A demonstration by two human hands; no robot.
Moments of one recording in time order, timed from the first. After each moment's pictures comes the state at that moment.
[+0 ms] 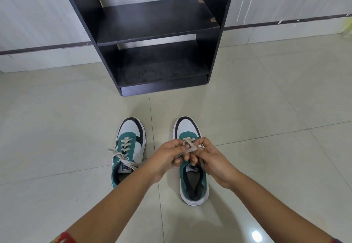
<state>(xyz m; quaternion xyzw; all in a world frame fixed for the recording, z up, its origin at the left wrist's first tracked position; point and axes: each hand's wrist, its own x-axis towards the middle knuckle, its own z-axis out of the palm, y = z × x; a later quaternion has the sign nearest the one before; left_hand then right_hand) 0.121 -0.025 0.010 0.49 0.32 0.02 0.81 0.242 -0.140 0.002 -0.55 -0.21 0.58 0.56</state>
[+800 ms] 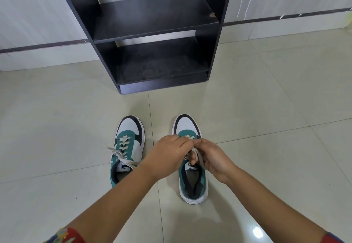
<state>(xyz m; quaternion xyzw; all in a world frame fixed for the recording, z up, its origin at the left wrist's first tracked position) 0.122 -0.024 0.007 0.99 0.06 0.14 0.06 0.243 -0.129 0.004 -0.57 -0.11 0.59 0.56</state>
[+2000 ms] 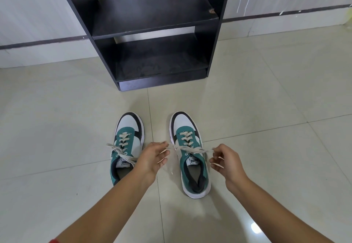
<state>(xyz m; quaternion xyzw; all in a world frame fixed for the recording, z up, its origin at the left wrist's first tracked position) 0.100 -0.027 -0.007 0.30 0.55 0.14 0.77 0.245 -0.168 -0.004 -0.68 0.05 0.44 0.59</state>
